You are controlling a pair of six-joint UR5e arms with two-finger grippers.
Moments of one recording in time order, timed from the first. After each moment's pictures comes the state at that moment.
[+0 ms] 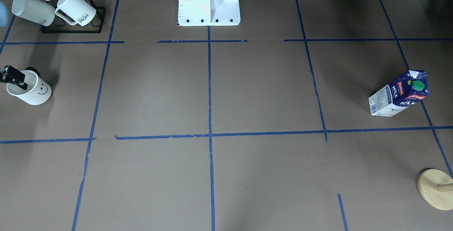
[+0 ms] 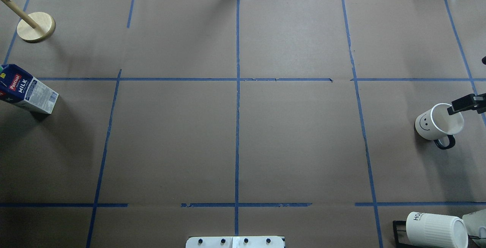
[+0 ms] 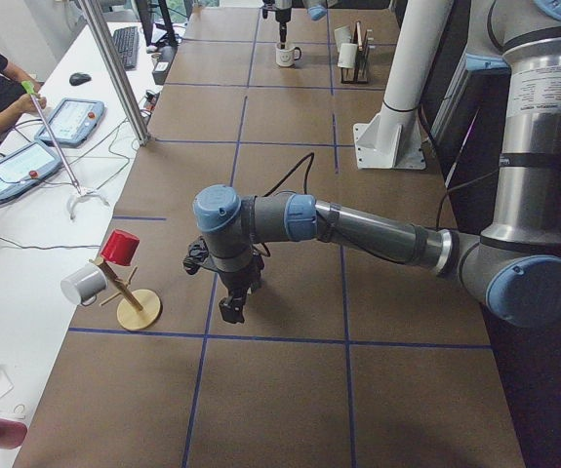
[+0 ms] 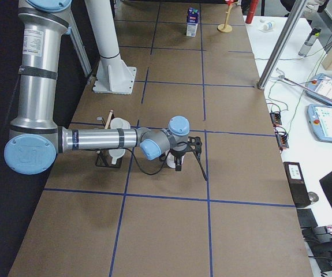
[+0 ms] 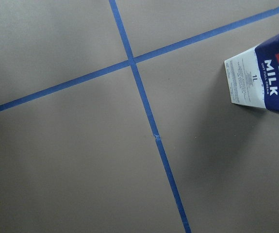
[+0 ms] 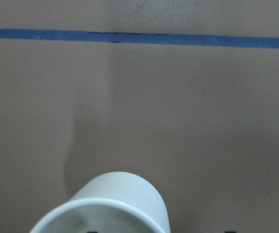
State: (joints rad) left arm -1.55 -1.58 -1.80 -1.24 -2.27 0.37; right arm 1.09 -1.71 1.68 -1.04 2.26 0.62
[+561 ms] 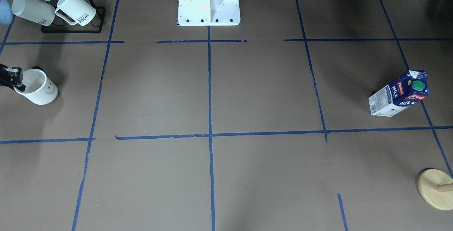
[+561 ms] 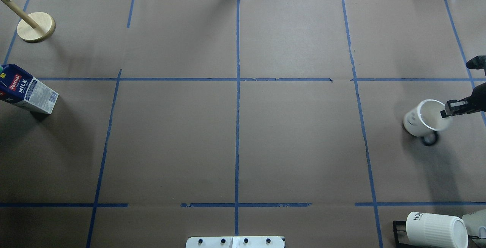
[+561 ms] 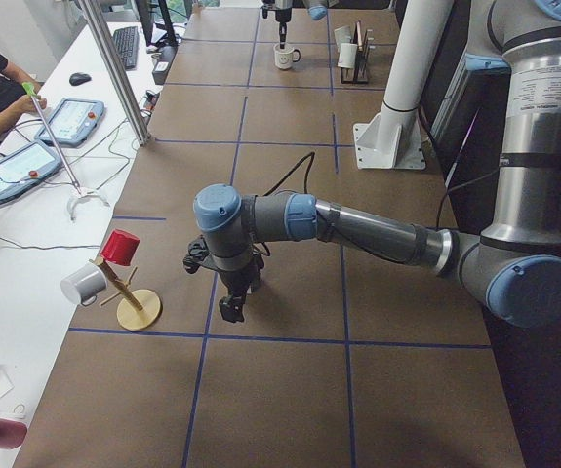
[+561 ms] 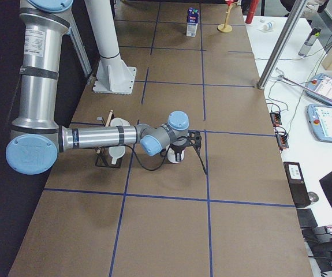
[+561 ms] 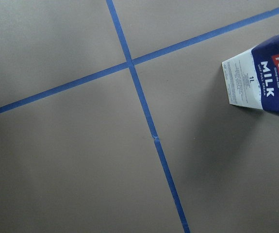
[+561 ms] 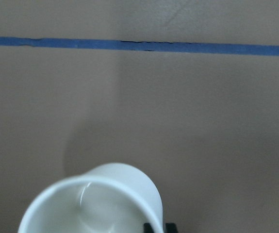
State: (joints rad) left arm -1.55 -1.58 -1.80 -1.25 -2.27 0.37; right arm 1.06 -1.70 1.77 -1.05 2.27 0.68
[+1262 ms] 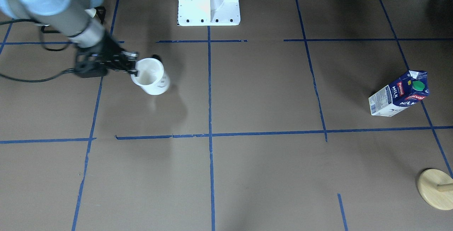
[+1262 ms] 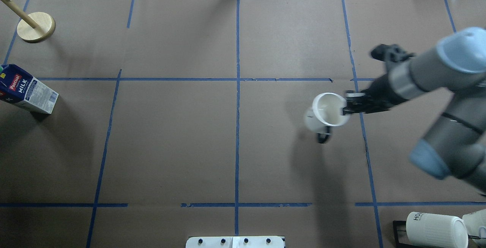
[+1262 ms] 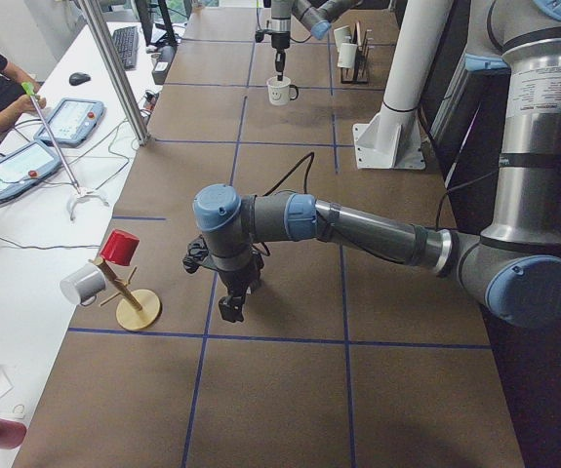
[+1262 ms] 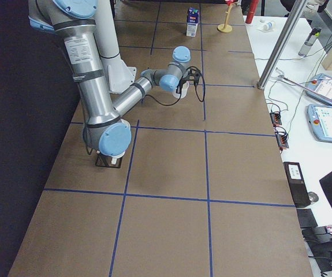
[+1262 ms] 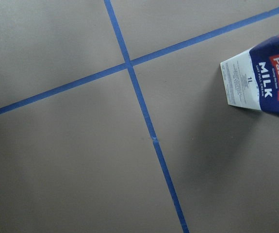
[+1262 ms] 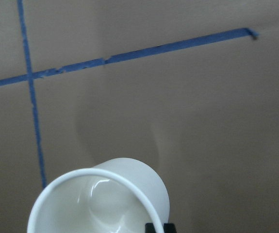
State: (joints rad) left arm -1.55 -1.58 -1.80 -1.25 -2.27 0.38; right arm 0.70 -1.16 1.86 -1.35 2.13 1.32
